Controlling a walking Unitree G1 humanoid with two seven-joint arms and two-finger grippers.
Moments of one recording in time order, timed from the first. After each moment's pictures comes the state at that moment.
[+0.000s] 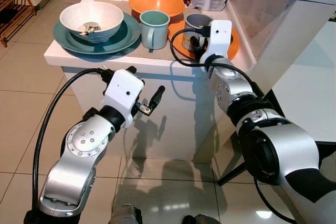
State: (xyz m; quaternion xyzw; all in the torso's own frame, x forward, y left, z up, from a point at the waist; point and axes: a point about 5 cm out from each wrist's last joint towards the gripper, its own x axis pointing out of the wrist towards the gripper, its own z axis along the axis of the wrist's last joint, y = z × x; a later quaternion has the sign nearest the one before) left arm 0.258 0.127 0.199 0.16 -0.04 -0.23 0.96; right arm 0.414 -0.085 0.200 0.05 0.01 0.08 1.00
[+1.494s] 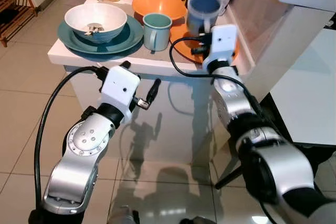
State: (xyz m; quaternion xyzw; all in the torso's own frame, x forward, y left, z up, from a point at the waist) left arm 0.263 0.129 0.204 0.15 -0.08 -0.18 0.97; right arm 0.386 -0.090 0.210 -0.01 -0.22 0.09 0.97
